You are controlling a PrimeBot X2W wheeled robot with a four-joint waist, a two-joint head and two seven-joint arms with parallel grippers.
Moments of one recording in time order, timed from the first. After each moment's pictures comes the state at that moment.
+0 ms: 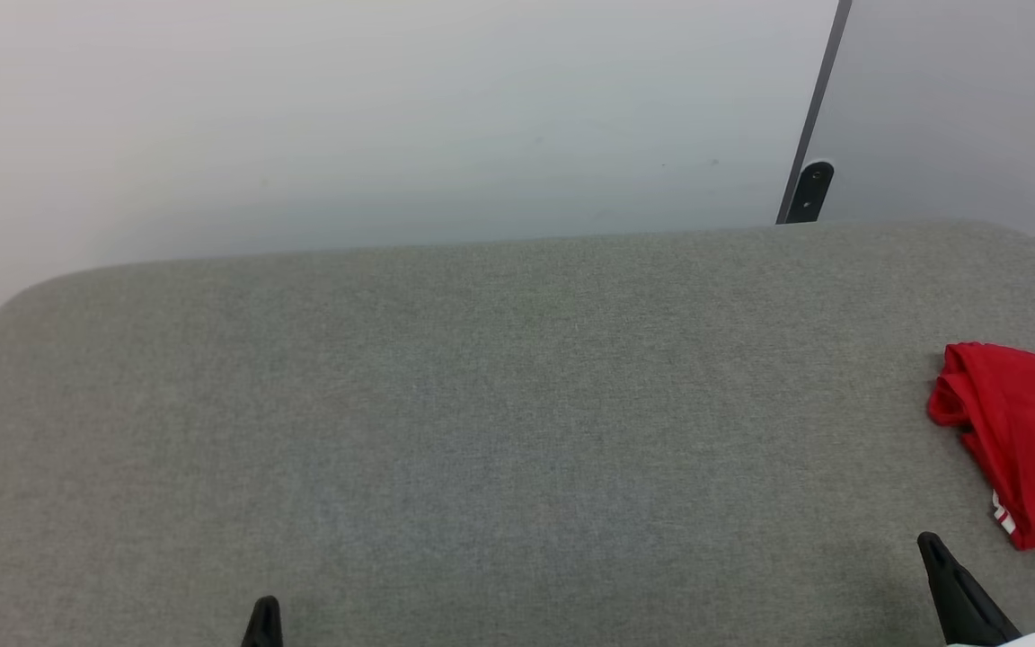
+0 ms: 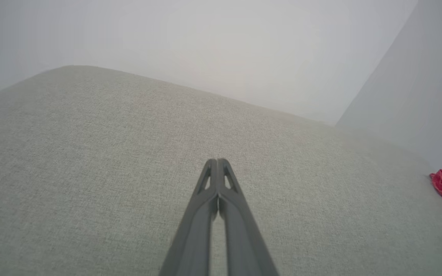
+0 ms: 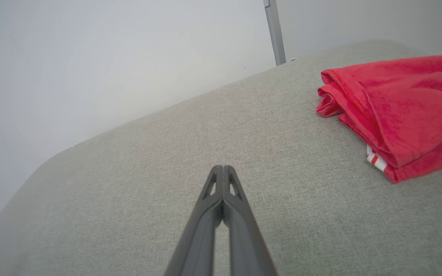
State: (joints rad) left arm 0.31 0.10 -0.06 -0.07 -0.37 0.07 -0.21; right arm 0.15 -0.17 -0.04 -0.02 0.57 0.13 0.10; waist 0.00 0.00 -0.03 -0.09
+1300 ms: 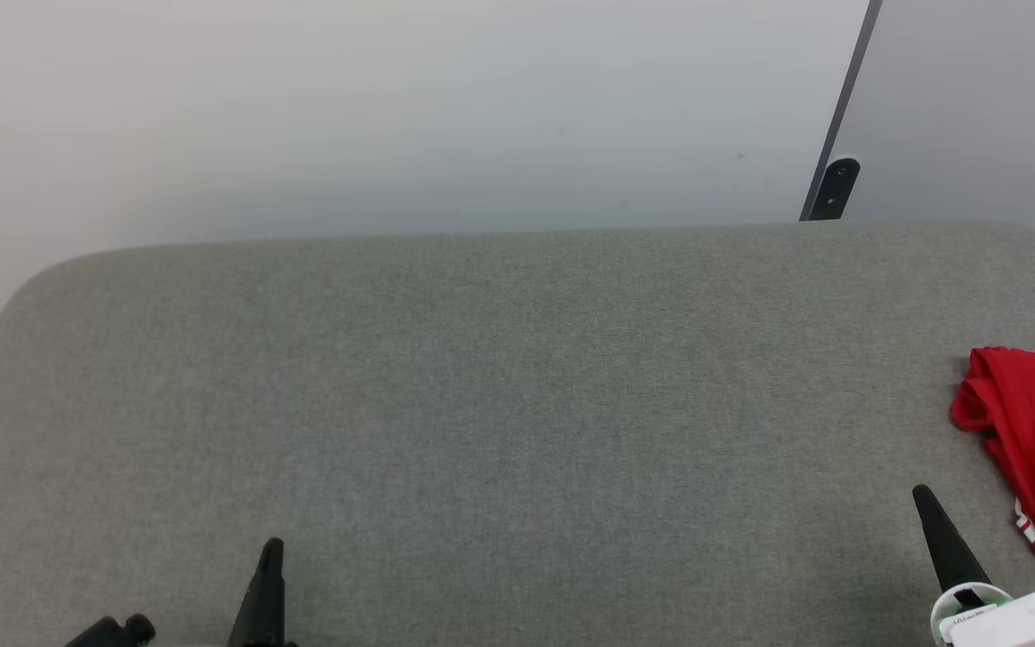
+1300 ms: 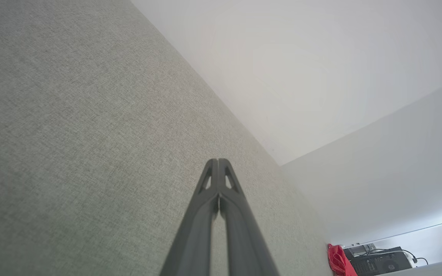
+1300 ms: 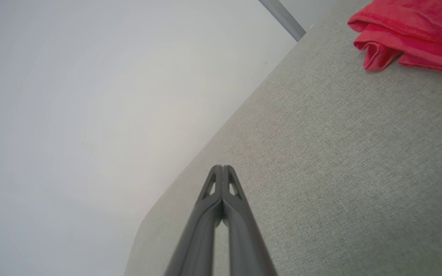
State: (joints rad) left arm 0.12 0.11 -0.02 0.08 -0.98 -0.03 -0.09; right arm 0.03 -0.12 -0.08 0.10 1.05 0.13 0.11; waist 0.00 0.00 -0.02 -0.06
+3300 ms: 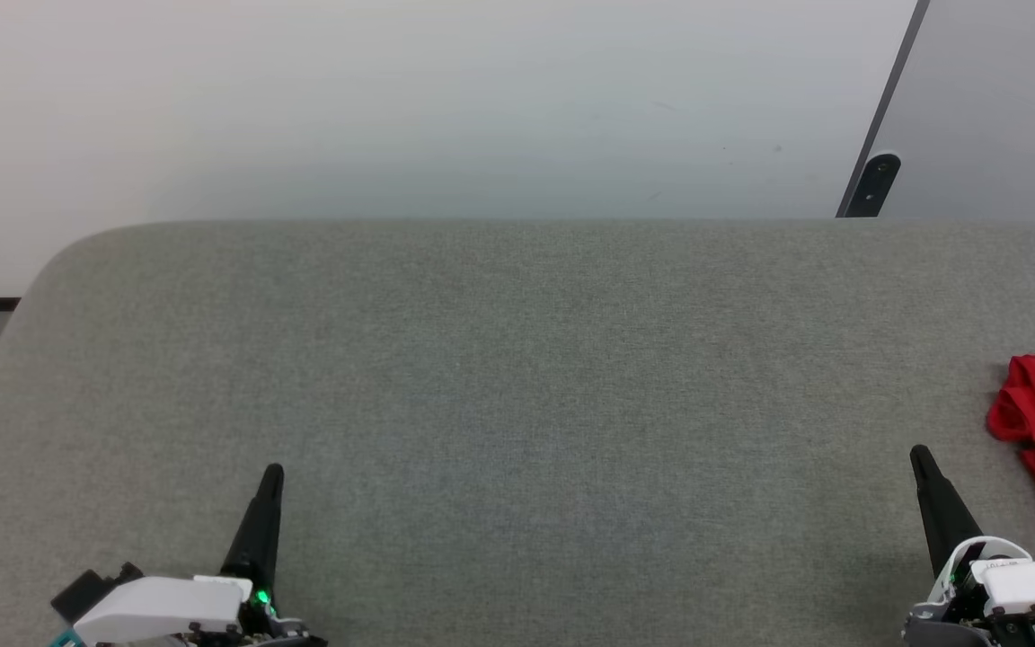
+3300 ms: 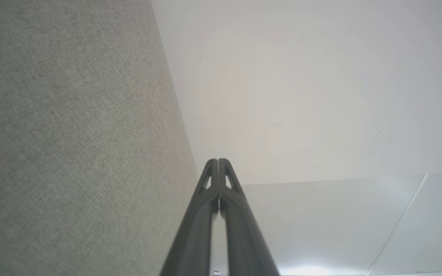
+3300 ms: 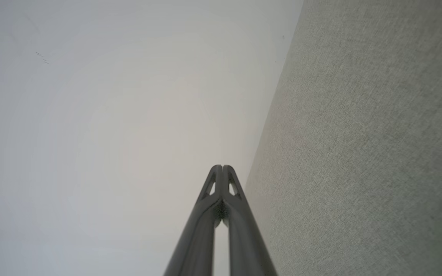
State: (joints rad) left arm -0.06 0.09 0.06 0.21 -1.52 -0.11 0.05; right arm -0.08 -0.06 -0.11 0.22 1.51 0.13 0.11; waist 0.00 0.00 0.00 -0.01
